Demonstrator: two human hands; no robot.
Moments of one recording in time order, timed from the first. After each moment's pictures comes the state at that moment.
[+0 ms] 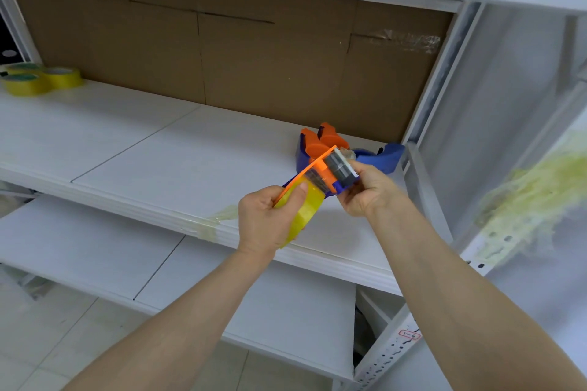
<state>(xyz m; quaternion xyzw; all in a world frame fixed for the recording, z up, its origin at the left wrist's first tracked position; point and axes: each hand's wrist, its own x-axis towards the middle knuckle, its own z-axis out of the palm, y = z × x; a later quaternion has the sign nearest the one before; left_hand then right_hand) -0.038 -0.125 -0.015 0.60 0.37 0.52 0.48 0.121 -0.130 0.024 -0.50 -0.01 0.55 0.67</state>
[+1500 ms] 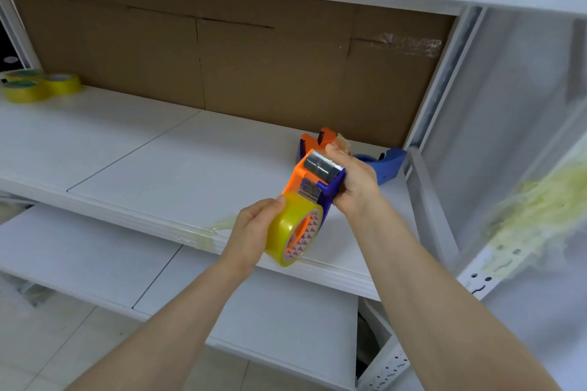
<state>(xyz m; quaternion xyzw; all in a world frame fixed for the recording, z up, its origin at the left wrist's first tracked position) -0.051 -0.106 -0.025 0.56 0.36 0.40 0.63 0.107 -0.104 0.024 -0.47 -0.11 0.47 0.74</state>
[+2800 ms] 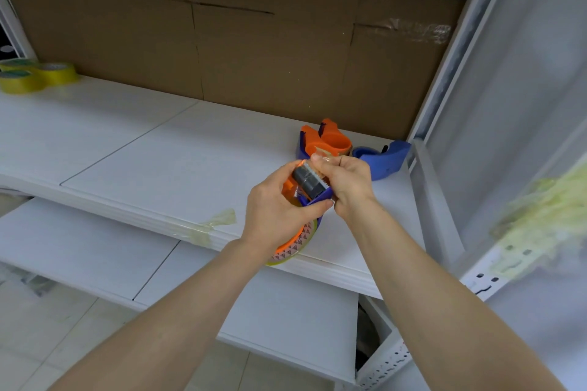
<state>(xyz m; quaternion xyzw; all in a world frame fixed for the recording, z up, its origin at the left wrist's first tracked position) -0.020 -0.104 -0.010 0.76 0.38 0.43 0.33 0.103 -0.102 0.010 -0.62 -0.23 0.36 0.66</state>
